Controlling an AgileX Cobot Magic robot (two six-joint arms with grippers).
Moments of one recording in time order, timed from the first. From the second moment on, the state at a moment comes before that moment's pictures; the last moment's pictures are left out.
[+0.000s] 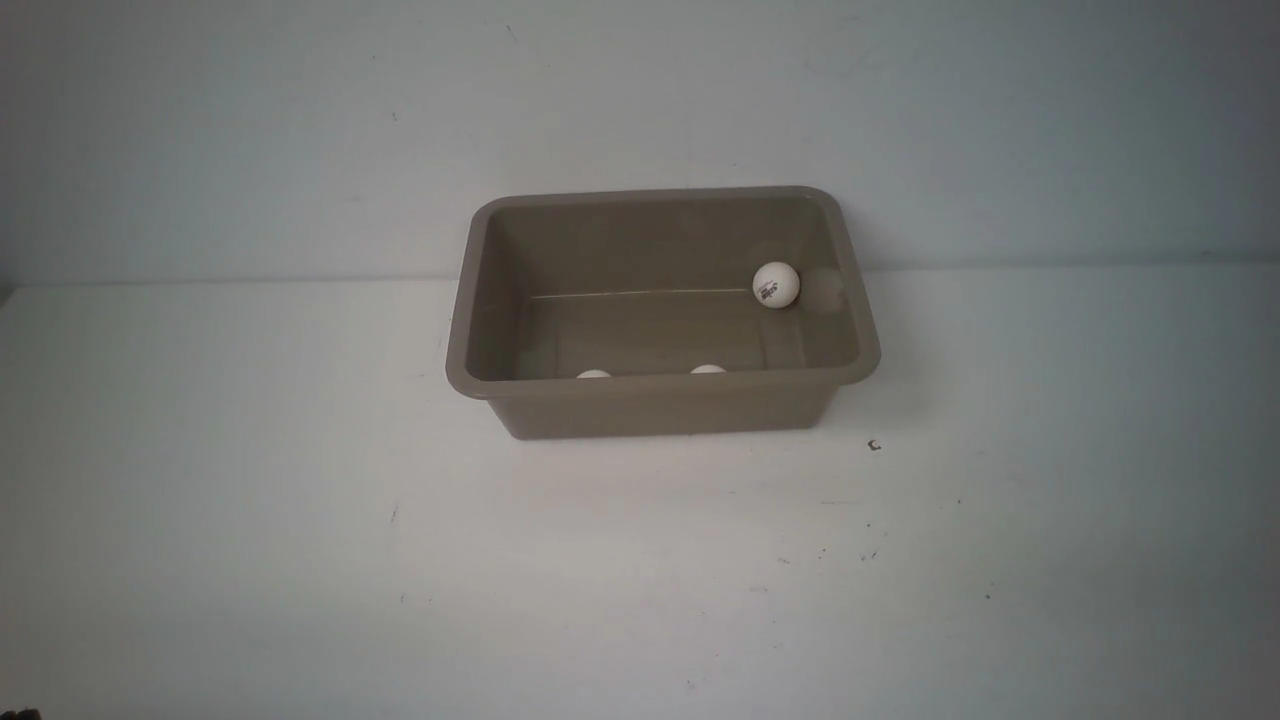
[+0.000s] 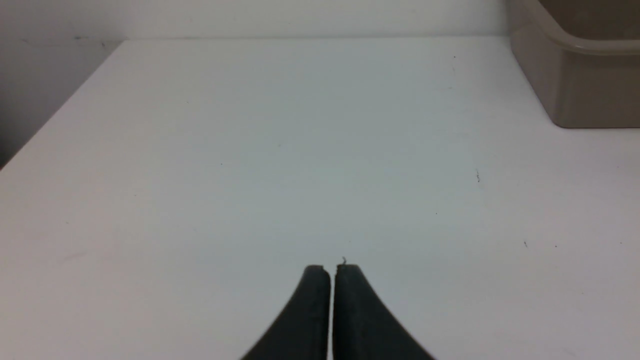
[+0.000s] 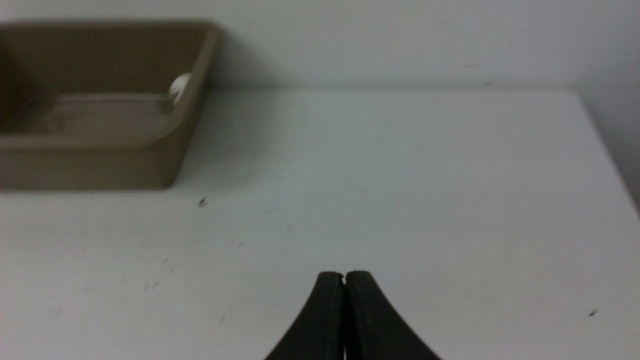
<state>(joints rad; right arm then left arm) 0.08 0.27 -0.49 -0.14 0.77 0.16 0.15 -0.01 0.03 -0.18 0.38 0.16</state>
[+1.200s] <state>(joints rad) -0.17 0.01 0.01 -0.05 0.46 0.16 0.15 -0.01 0.03 -0.18 0.38 0.16</state>
